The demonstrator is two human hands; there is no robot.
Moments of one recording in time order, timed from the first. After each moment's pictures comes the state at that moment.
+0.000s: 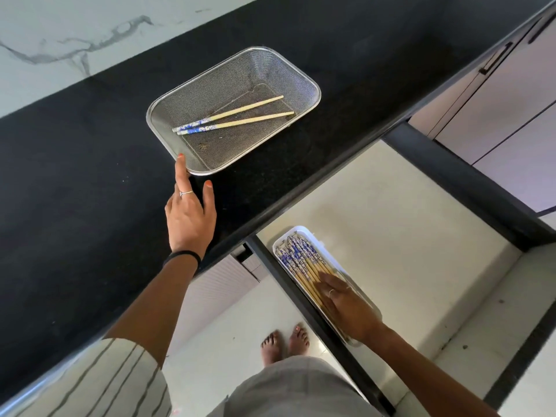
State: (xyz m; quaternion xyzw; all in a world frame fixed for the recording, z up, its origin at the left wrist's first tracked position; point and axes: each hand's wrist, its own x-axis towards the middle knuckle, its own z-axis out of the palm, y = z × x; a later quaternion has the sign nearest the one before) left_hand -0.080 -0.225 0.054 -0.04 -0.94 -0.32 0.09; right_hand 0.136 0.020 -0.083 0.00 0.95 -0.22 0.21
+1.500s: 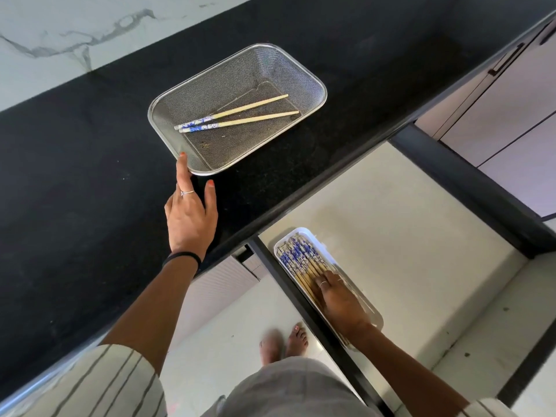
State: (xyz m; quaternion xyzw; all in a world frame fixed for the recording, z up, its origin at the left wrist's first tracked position) left_hand -0.082 -0.224 0.052 -0.04 -0.95 -0.31 0.10; right_hand 0.111 -0.004 -0.070 0.12 0.92 -0.28 0.25
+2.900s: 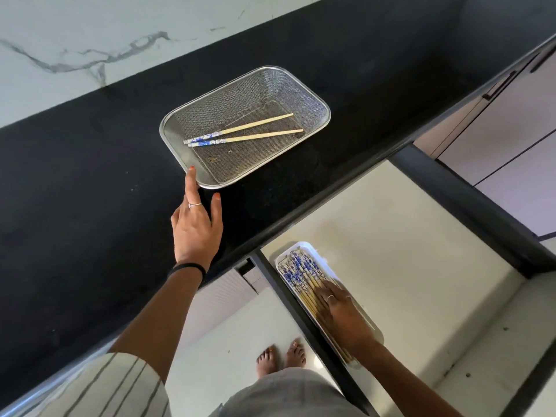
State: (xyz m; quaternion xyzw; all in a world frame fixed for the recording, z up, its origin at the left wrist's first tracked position) left_hand -0.086 -0.229 0.043 -0.05 -0.94 -0.31 0.10; right_hand 0.115 0.006 -0.078 0.08 0.94 -0.28 0.18
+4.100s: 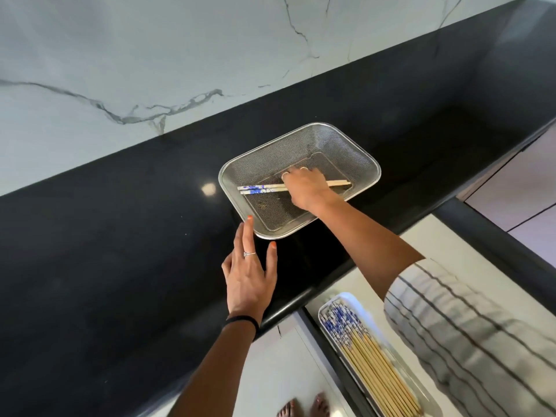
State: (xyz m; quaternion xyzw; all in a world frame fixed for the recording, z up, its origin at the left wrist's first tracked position) left_hand -0.089 -0.232 0.044 -0.04 -0.94 -0.34 0.09; right_hand -0.226 -0.075 0.109 -0.07 1.00 0.02 0.04
